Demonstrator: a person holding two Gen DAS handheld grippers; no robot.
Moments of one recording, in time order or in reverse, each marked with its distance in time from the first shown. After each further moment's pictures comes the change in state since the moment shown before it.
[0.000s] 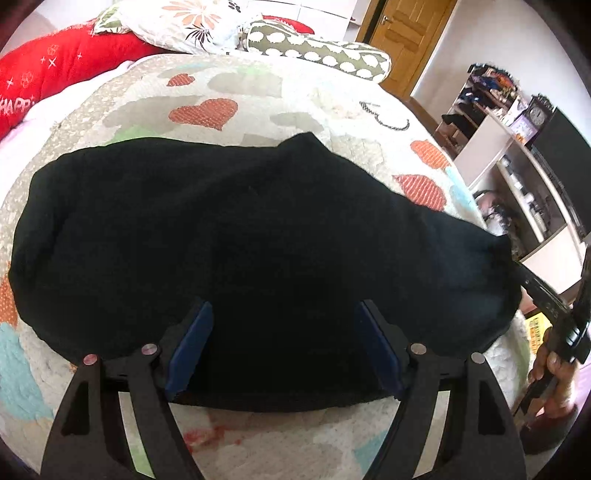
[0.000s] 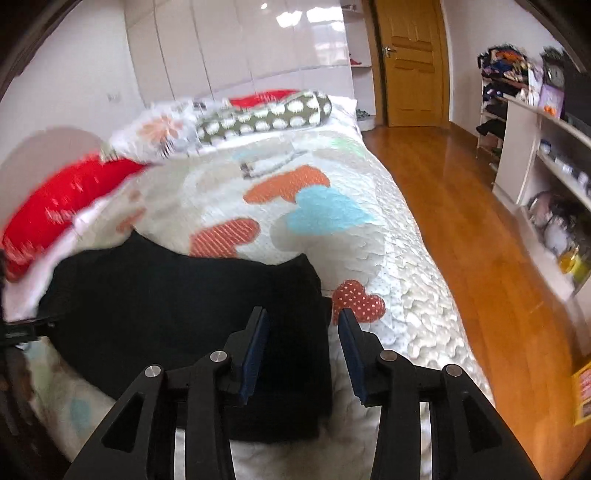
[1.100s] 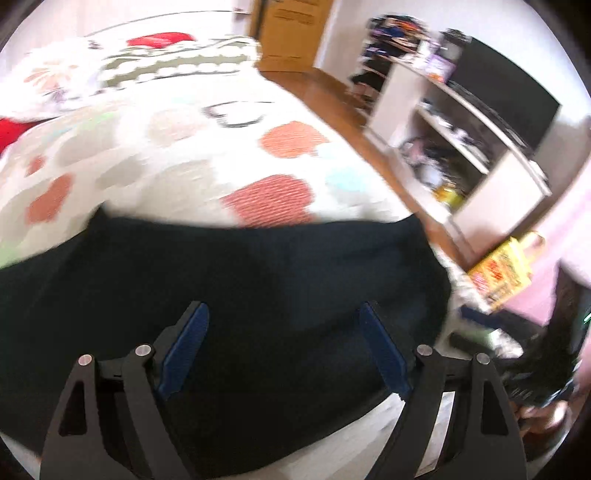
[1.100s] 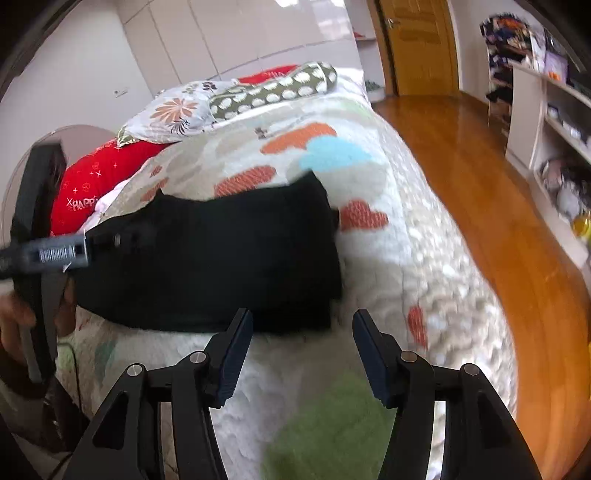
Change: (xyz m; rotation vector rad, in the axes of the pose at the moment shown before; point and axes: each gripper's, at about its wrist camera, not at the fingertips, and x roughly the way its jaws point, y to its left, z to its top) left arm 0.023 -0.140 0.041 0.328 0.038 -0.243; right arm -0.040 -0.013 -0.057 0.086 0.090 0.146
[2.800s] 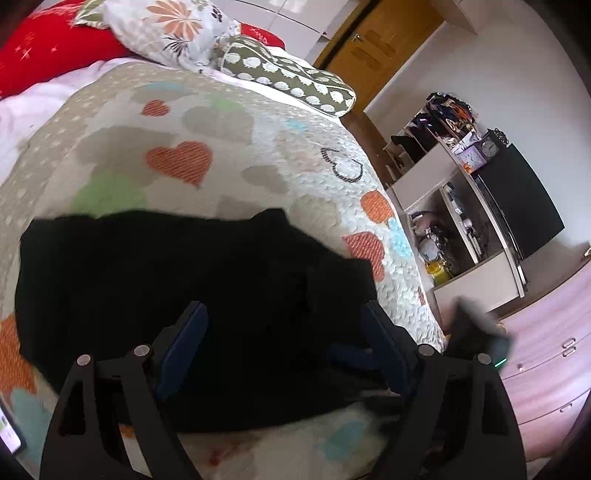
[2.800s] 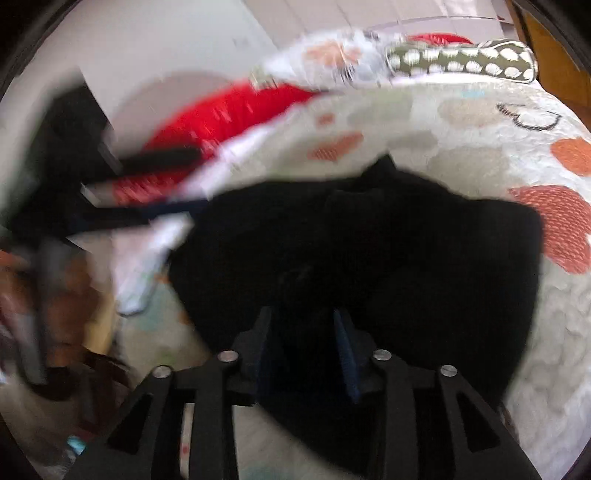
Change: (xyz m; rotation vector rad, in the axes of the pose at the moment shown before) left arm -0.121 0.165 -0.051 -0.380 -0.092 -0.066; right arm 0.106 0.204 0.048 -0.209 0.108 0.503
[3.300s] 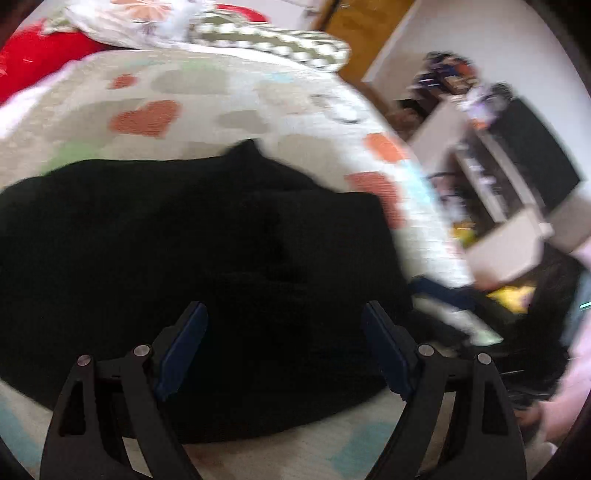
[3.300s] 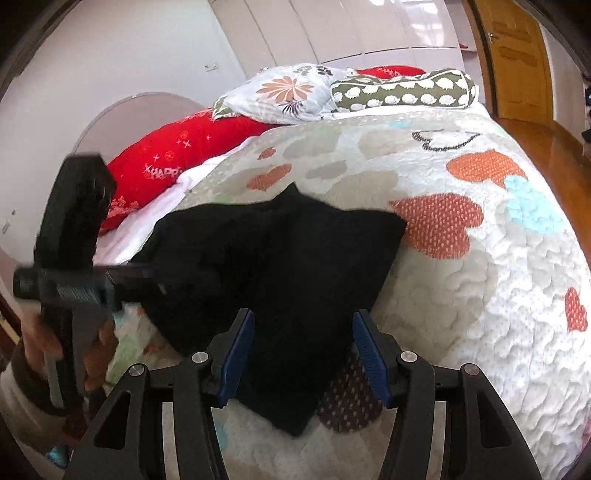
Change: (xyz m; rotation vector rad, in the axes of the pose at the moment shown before) left arm 0.076 -0.038 -0.032 0.113 0.071 0.162; right arm -0.046 -0.034 -0.009 -0.014 -0.085 -0.228
